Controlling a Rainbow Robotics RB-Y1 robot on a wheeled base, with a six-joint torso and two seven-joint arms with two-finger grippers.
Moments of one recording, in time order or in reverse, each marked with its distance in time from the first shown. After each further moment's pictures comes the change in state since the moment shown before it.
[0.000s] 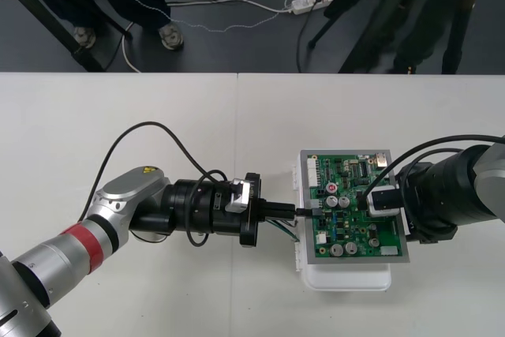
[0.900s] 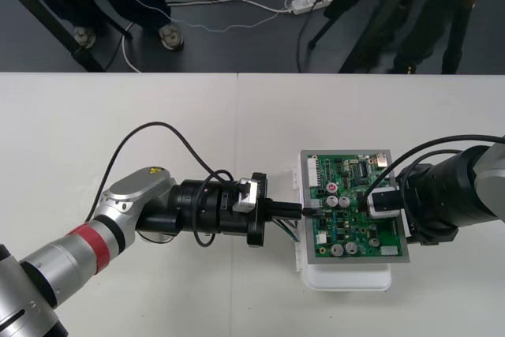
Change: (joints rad) right arm 0.000 0.000 0.000 0.001 -0.008 -0.010 0.000; left arm -0.005 -0.025 -0.001 0.007 0.000 0.016 0.000
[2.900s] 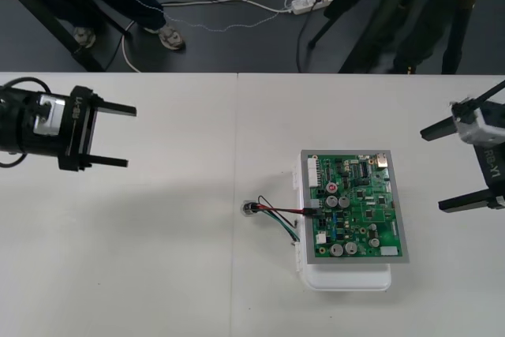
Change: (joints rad) right arm 0.000 -0.170 -0.476 0.057 -0.896 -0.030 0.056; left arm -0.010 0.794 0.148 -0.404 0.075 -0.076 0.111
